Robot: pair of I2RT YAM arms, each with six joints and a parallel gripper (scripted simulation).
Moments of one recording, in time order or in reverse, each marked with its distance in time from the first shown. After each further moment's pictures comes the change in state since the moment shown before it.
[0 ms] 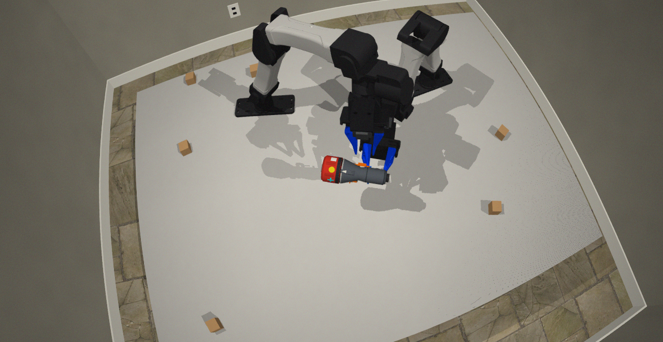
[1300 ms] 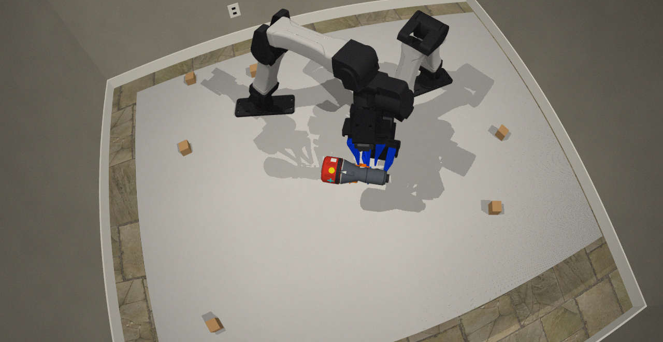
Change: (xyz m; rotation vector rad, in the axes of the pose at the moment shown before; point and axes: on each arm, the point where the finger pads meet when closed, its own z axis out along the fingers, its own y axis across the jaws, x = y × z) left arm 0.001 0.000 0.000 -0.001 0.005 0.003; right arm -0.001 0.006 0.027 -0.017 -0.013 0.006
